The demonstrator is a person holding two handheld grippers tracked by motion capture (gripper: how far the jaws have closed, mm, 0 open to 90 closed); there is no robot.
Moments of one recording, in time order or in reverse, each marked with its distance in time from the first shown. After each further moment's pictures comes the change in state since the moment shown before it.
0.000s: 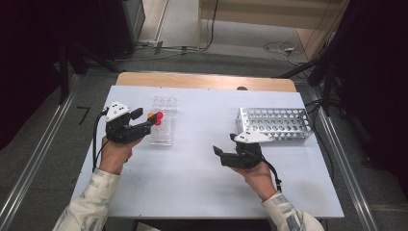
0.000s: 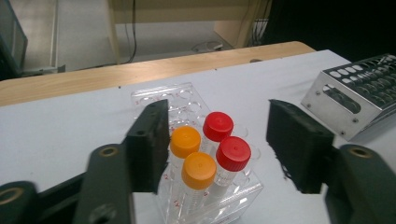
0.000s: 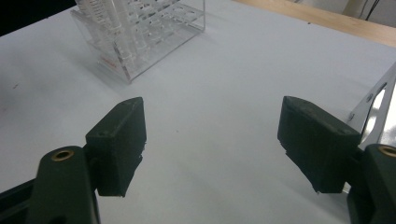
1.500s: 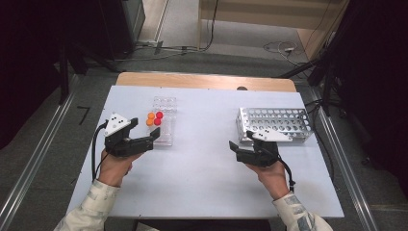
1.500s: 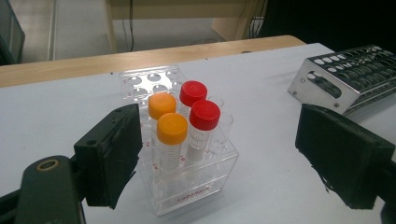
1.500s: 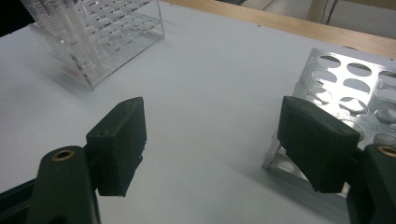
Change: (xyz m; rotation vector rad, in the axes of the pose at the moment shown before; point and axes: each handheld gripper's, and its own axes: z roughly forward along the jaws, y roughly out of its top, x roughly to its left) left arm -0.017 -0.019 -0.021 0.000 -0.009 -0.003; right arm -0.030 -0.007 -0.025 -0.033 -0.084 0.055
